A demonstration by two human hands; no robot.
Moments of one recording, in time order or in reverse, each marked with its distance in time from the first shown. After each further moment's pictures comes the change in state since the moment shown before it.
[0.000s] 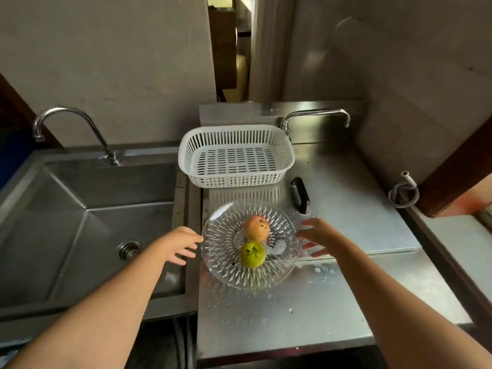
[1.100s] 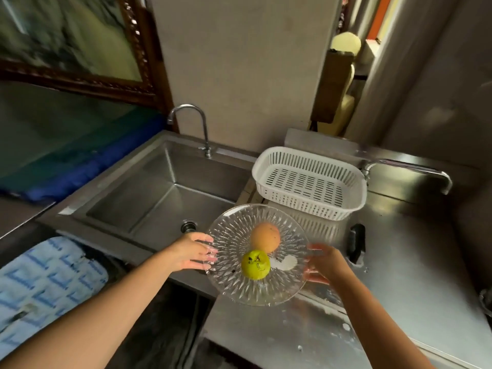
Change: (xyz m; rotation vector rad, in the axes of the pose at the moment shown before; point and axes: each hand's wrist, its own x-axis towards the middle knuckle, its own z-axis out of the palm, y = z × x) left_hand -0.072 -0.072 0.017 -0.668 0.263 0.112; right_hand -0.003 -0.036 0.032 0.110 -0.167 -0.188
